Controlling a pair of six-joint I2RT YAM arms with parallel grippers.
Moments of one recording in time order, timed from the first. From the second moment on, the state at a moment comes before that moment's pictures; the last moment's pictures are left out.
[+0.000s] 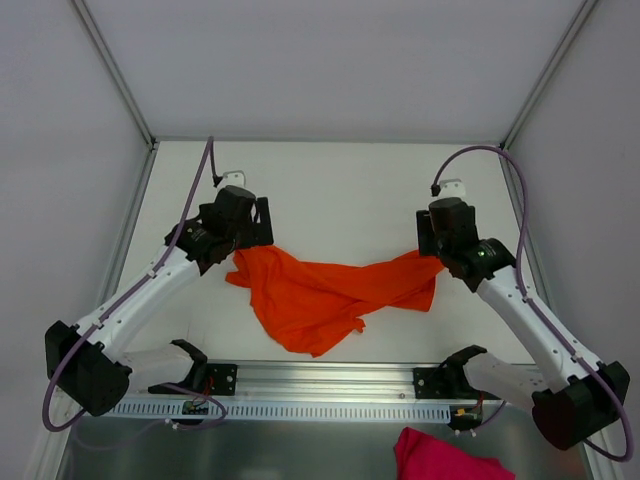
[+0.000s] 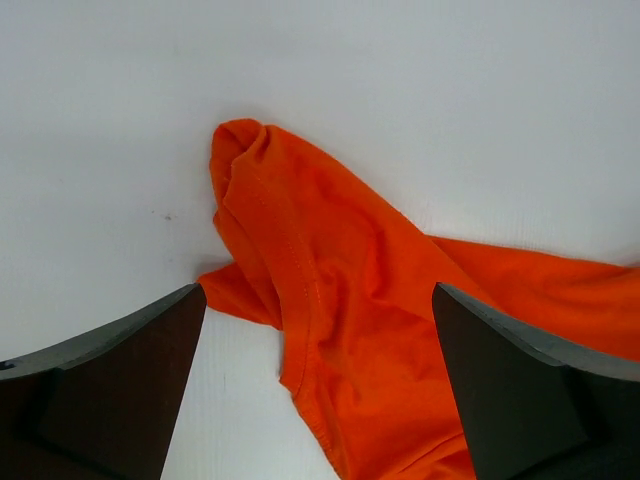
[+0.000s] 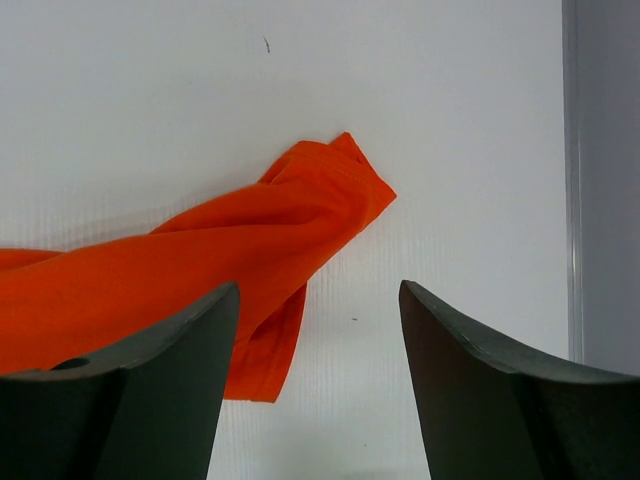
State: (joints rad) left arm -0.55 1.18 1.04 -0.70 -0.38 -0.51; right arm 0.46 1.05 0.95 -0.68 0.49 0.14
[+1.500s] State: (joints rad) left arm -1.15 1.38 0.94 -0.87 -0.03 -0.64; right arm 0.49 1.05 1.06 -0.88 0.34 0.24
